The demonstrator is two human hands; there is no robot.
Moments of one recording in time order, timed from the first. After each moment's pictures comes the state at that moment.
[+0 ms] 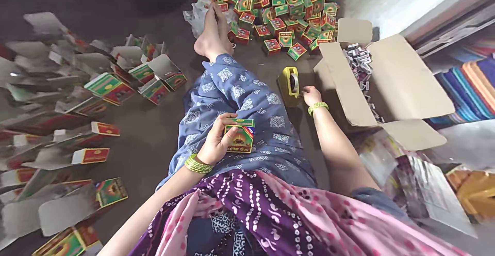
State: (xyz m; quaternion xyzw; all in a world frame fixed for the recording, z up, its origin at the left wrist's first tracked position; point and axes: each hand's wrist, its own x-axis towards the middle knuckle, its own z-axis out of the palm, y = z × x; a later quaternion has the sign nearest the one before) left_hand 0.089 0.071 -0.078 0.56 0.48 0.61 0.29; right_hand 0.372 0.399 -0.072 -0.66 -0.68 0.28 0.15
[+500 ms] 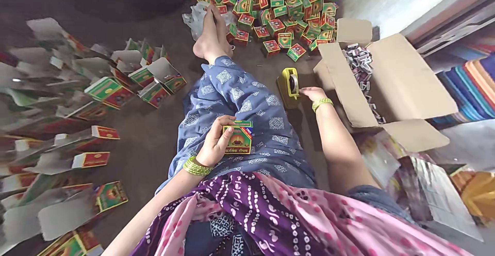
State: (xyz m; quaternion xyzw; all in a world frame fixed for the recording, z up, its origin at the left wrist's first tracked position) left_hand 0.087 0.073 -0.079 0.56 0.48 0.61 0.30; right_hand 0.379 0.412 -0.064 -0.67 -0.61 0.39 0.18
